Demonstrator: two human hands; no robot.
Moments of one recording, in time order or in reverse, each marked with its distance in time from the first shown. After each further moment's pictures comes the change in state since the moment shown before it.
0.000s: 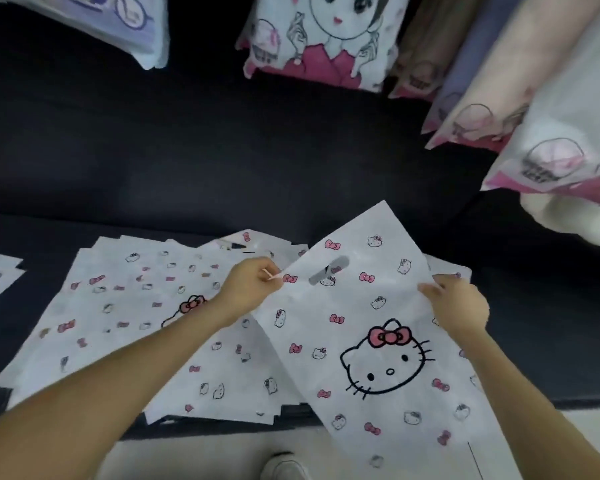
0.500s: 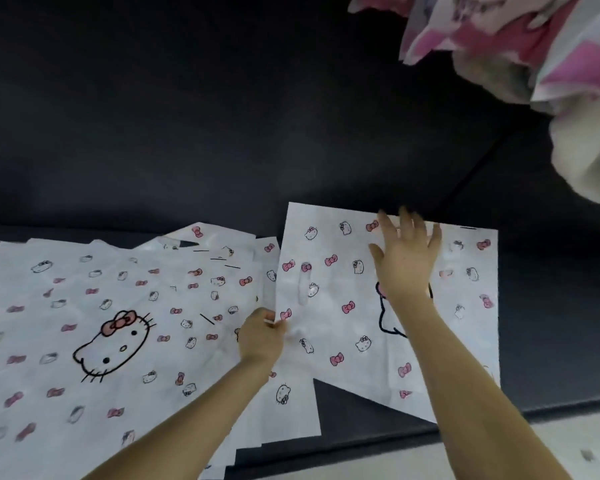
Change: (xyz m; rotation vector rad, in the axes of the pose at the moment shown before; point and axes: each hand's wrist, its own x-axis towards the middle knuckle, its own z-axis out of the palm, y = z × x) left_hand 0.055 -0.058 0.163 -0.155 0.211 -0.331; right_hand 0.091 -0.009 0.085 -0.320 0.374 -0.404
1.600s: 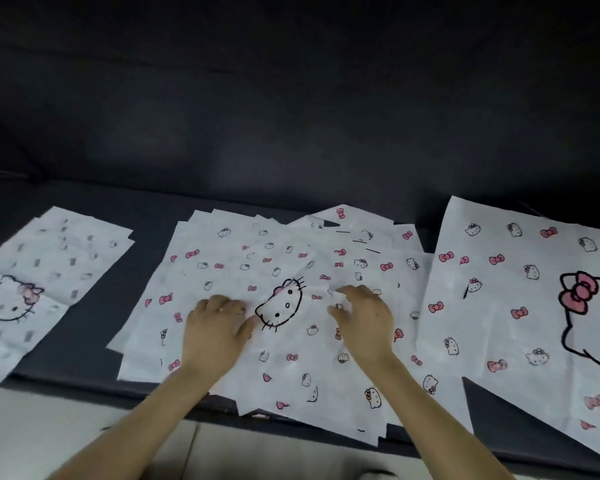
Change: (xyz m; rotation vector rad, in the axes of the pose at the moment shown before) left_hand -0.008 -0.121 -0.265 0.928 0.332 0.461; right_hand -0.132 -0.252 0.004 0.710 -0.412 -0.089
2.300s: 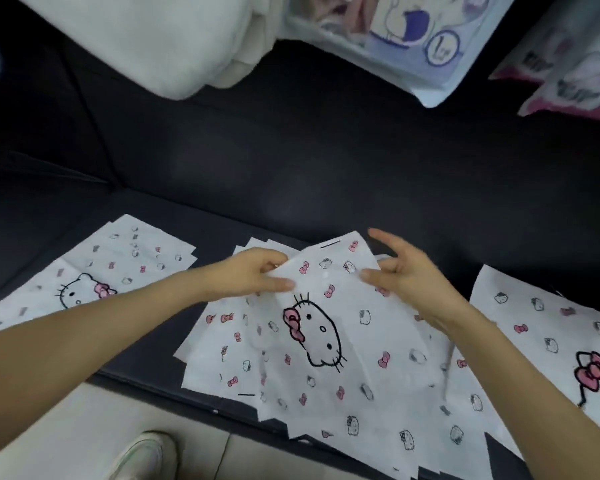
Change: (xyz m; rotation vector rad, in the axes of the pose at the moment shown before) left_hand 0.083 -0.044 -0.163 -0.819 -0.543 0.029; right_hand 0.055 -0.149 -0.127 0.584 -0.465 0.042
